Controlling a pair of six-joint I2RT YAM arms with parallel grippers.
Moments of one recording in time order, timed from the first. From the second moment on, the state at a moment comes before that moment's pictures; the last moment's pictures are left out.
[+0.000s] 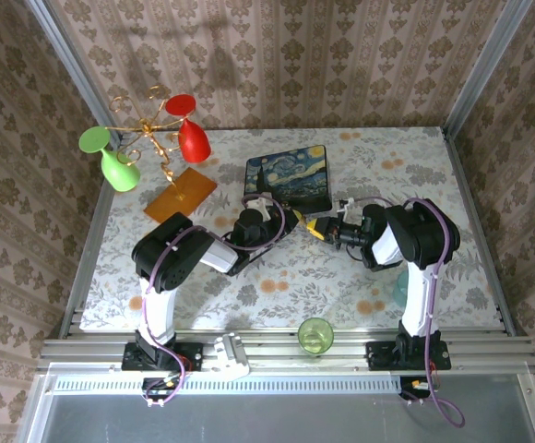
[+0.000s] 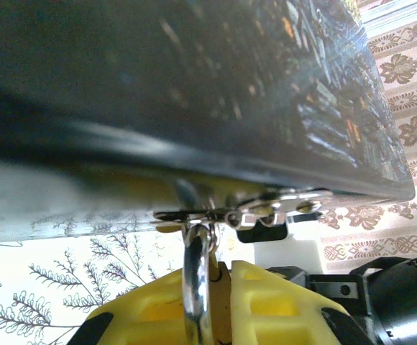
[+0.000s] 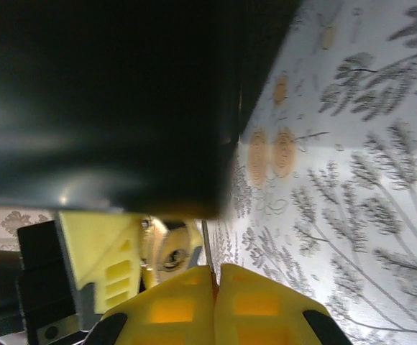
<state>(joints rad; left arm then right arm) -0.77 1.99 0.76 1.02 0.21 -1.16 0.18 2.05 0.58 1.22 -0.94 1.21</state>
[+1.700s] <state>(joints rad) -0.77 1.98 0.76 1.05 0.20 -1.21 0.16 2.03 0.58 1.22 -1.03 1.17</state>
